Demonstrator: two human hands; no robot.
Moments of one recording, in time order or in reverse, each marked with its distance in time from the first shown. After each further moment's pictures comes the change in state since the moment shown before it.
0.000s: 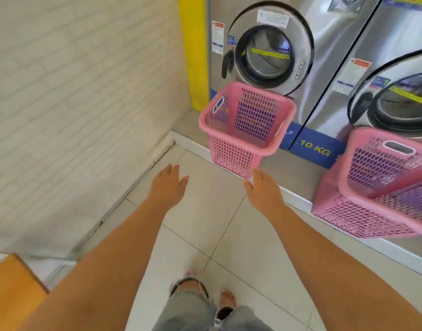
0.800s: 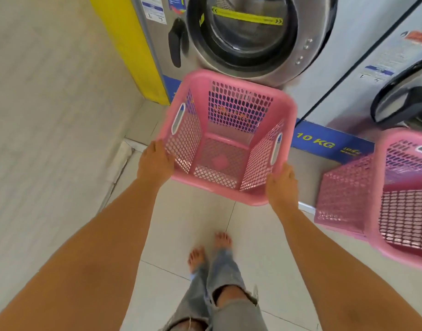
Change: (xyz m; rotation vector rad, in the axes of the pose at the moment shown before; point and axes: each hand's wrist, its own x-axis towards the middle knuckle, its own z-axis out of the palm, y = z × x) left_hand 0.445 0.079 0.031 -0.046 -0.088 0.038; right_hand 0.330 0.116 0.030 0.303 0.133 0.651
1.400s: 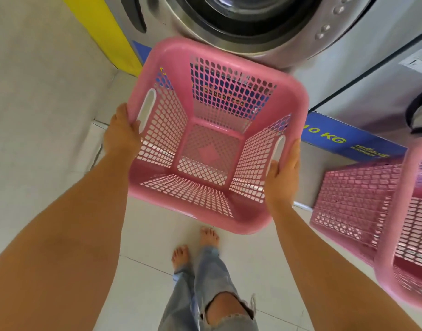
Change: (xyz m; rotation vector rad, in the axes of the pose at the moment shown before) left_hand 0.142 0.005 0.051 -0.096 0.165 -0.175; right_hand 0.113 0.014 0.039 0.226 0.159 -0.071
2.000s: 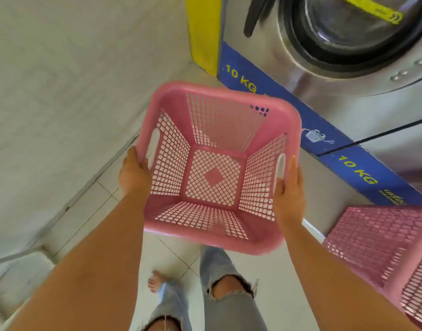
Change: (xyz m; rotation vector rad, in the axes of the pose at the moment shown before) left_hand -0.193 -0.157 -0.048 -0.231 0.209 -0.408; right_hand -0.118 -0.049 -0.004 -0.220 -0.276 -0.325
